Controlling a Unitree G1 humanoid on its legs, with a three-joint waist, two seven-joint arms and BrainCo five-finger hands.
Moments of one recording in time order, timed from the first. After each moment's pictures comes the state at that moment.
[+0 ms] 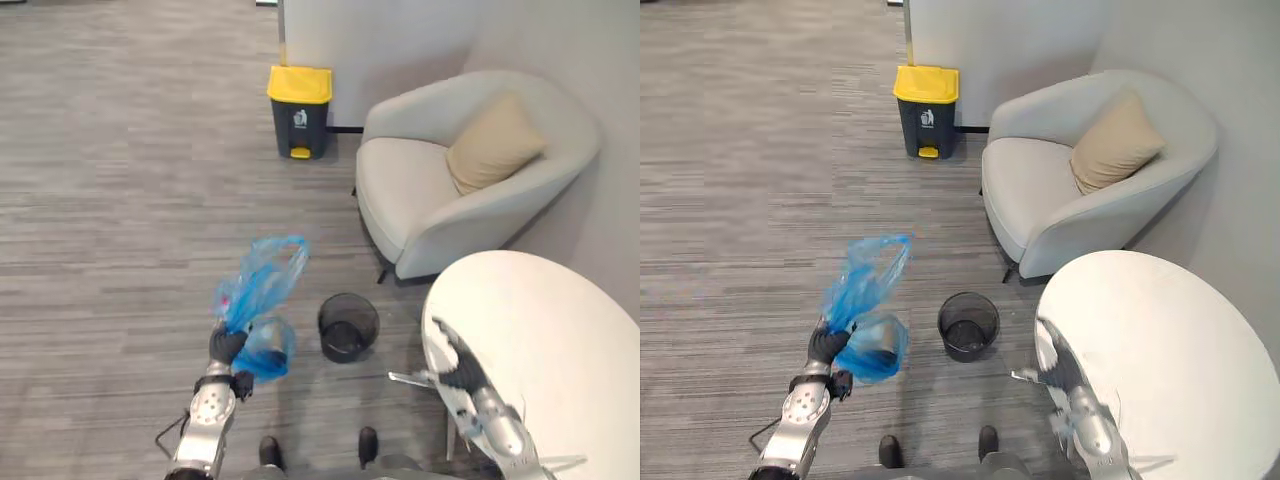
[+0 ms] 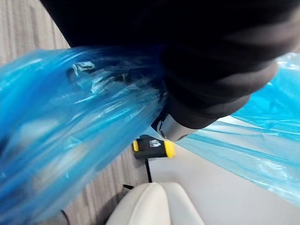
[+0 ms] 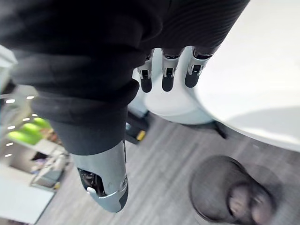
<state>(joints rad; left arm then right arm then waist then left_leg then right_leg) 0.16 0.17 0.00 0.41 0.03 -0.21 0.19 0.34 -0.26 0.01 0.28 -0.24 -0.22 0.00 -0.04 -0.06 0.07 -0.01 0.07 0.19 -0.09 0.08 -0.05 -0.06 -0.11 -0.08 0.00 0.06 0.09</state>
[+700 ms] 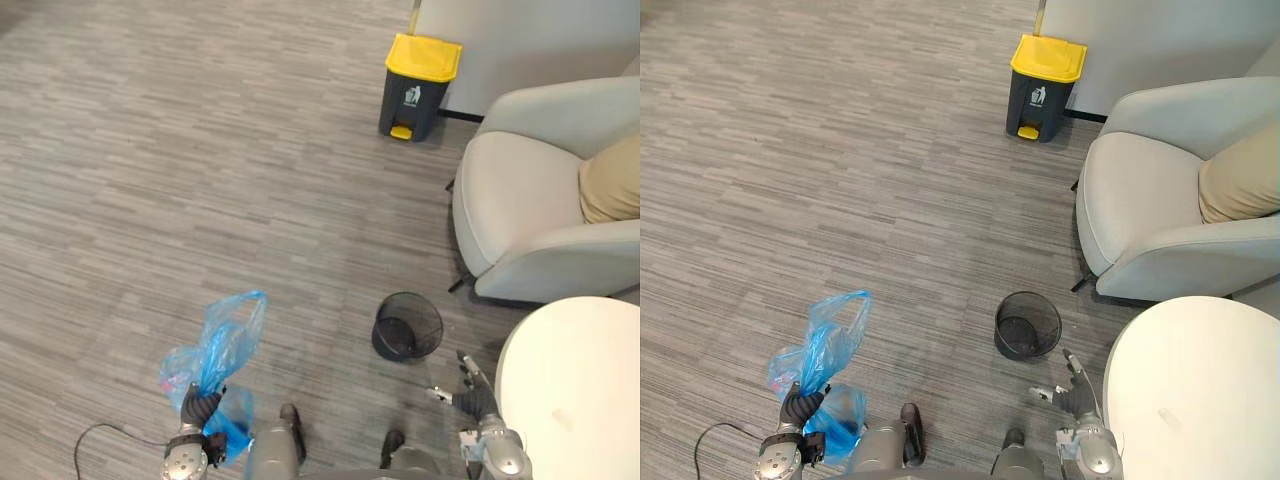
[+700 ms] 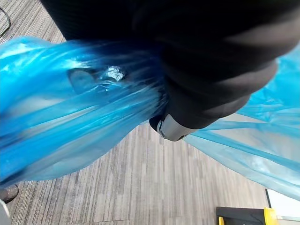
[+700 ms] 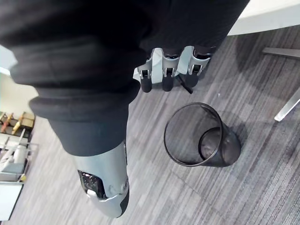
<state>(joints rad) 0.29 0.17 0.10 0.47 0.03 -0.20 0.13 0.30 -0.14 -0.10 0.37 -0.15 -0.19 -0.08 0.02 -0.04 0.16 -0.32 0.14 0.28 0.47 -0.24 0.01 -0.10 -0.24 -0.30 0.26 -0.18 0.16</state>
